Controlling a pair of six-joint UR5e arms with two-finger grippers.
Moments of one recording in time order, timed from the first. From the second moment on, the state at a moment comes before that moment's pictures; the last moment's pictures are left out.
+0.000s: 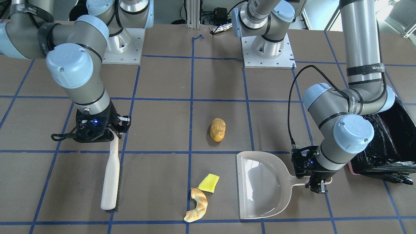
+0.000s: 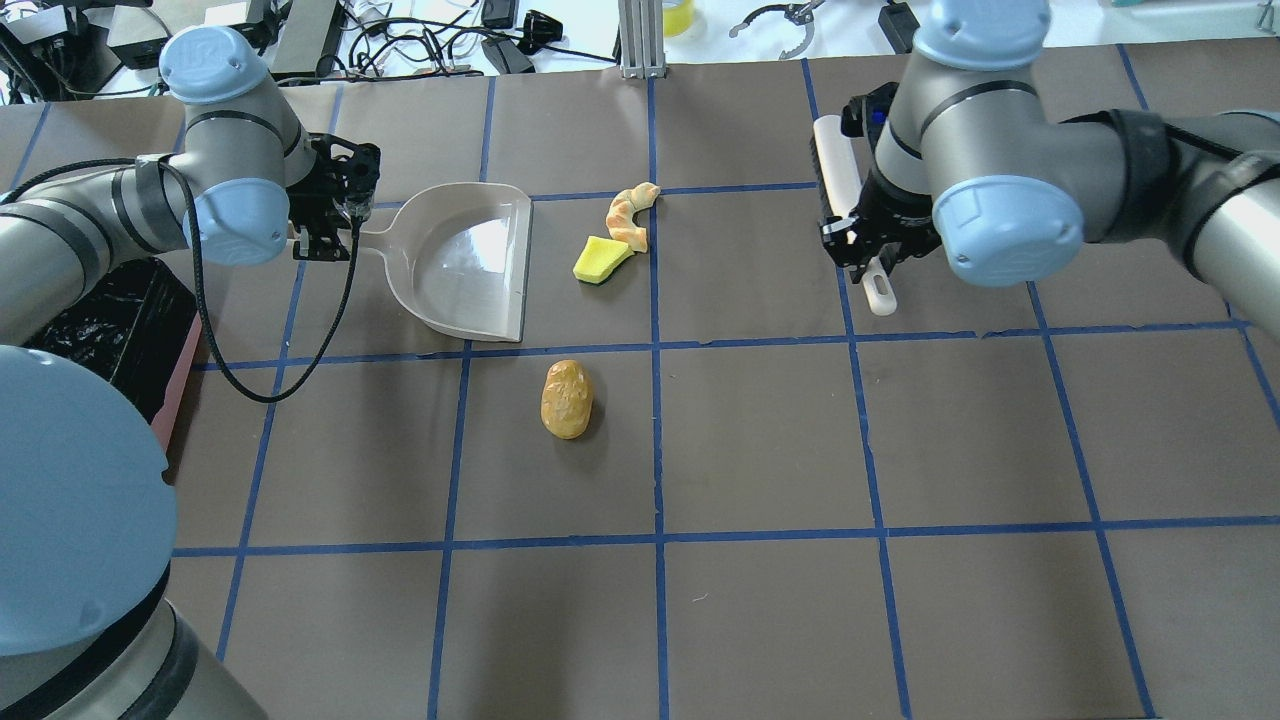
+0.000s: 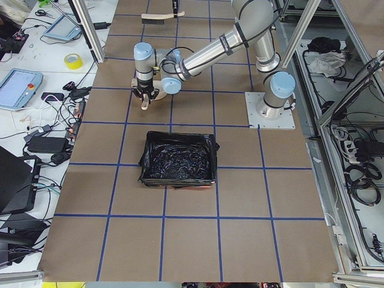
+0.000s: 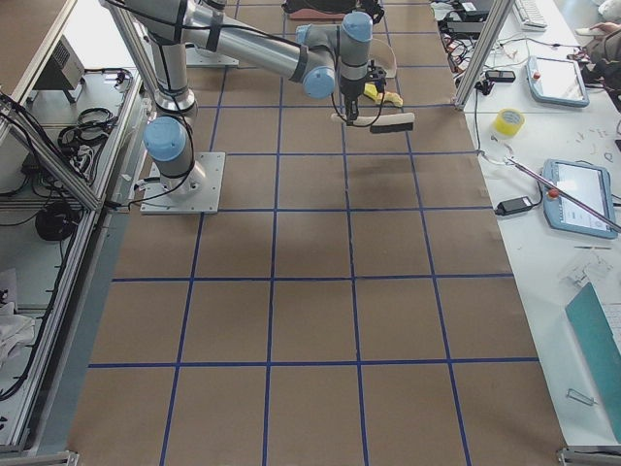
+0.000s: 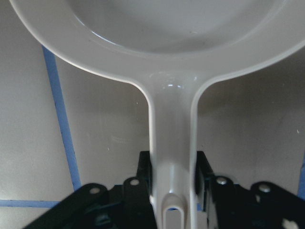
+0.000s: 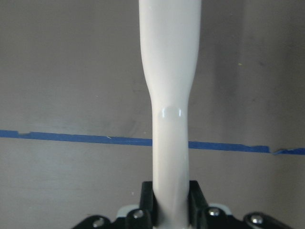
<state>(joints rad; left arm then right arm) -1.38 -2.09 -1.62 -0.89 1.65 1.80 1.63 -1.31 1.73 -2.02 -1.59 -0.02</state>
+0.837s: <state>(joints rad) -1.39 -2.09 -1.62 -0.89 1.67 1.79 1.81 -1.06 1.49 -1.97 -1.55 0.19</state>
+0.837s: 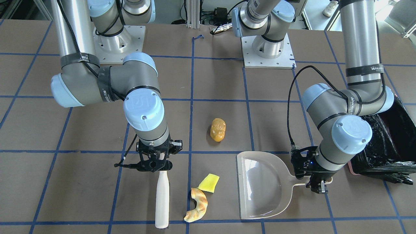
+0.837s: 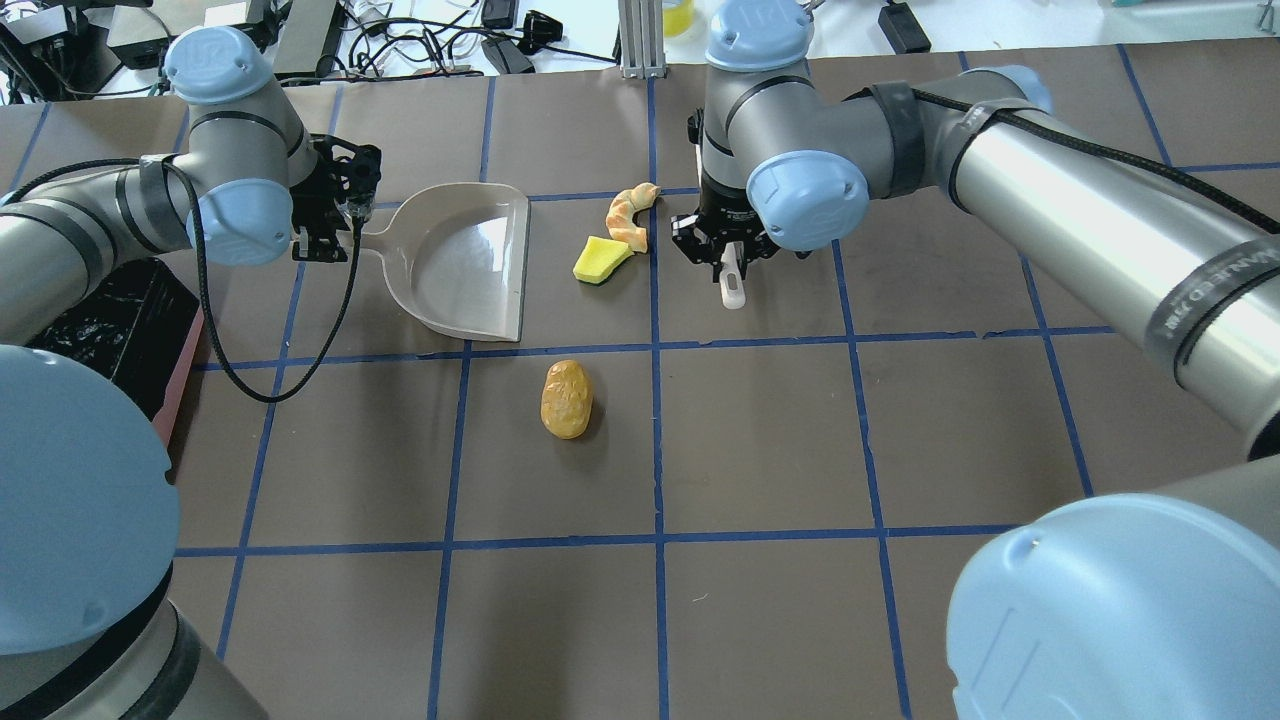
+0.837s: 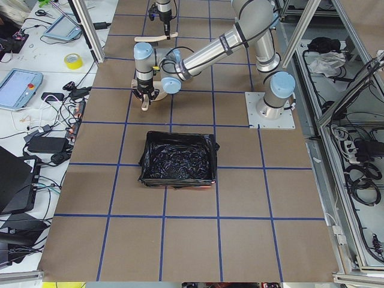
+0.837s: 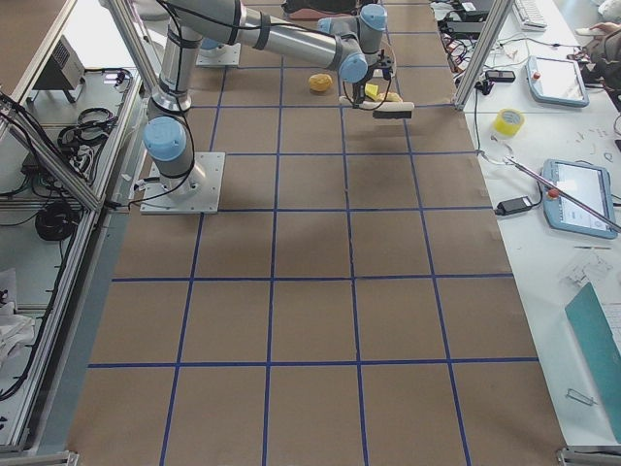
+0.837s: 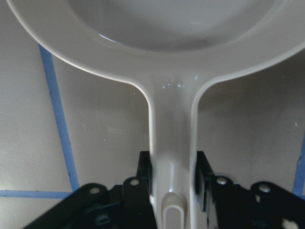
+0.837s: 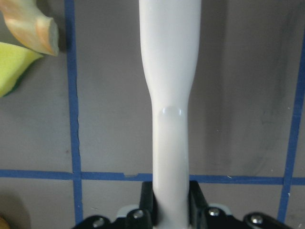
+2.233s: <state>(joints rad) -1.39 -2.09 -1.61 -0.89 1.67 1.79 1.94 -0.95 1.43 -2.06 -1.51 0.39</state>
